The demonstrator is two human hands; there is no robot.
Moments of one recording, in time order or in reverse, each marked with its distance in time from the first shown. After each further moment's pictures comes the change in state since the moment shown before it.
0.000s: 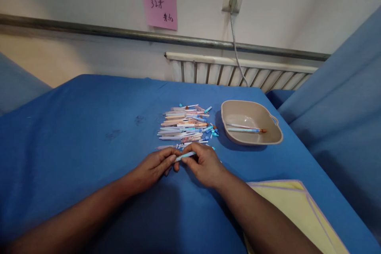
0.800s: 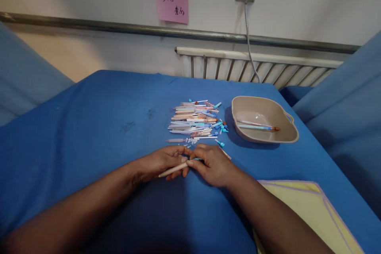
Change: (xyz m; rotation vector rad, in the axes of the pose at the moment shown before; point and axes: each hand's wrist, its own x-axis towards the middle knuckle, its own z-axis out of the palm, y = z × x) left_hand -0.003 0.001 0.003 -0.657 -0.254 -0.348; right_hand -0.008 -0.006 -0.006 -0.148 -0.263 -0.178
